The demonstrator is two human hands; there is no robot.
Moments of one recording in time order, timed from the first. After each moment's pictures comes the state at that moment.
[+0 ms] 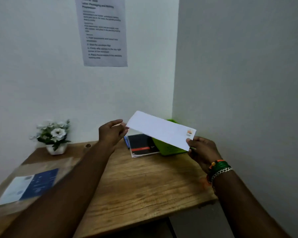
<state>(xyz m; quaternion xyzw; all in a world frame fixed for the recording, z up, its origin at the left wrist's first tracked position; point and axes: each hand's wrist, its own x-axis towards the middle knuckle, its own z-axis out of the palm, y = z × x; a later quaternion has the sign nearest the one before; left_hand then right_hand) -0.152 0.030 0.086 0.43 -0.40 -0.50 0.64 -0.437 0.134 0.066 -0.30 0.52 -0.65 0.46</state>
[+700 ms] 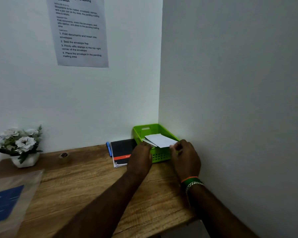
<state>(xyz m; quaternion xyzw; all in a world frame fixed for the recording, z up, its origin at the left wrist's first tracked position) -0.291 0.025 0.005 0.47 -0.78 -0.04 0.40 -0.448 0.086 0.016 -0.50 0.69 -0.51 -0.10</state>
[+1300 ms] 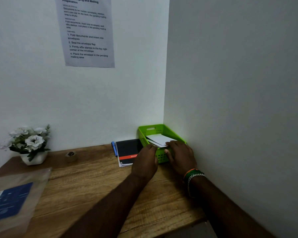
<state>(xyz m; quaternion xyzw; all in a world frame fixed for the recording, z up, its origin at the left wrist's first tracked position) -0.288 0.031 0.003 0.46 -0.81 -0.03 0.36 -0.455 0.050 0.008 -0.68 0.65 -0.31 -0.12</state>
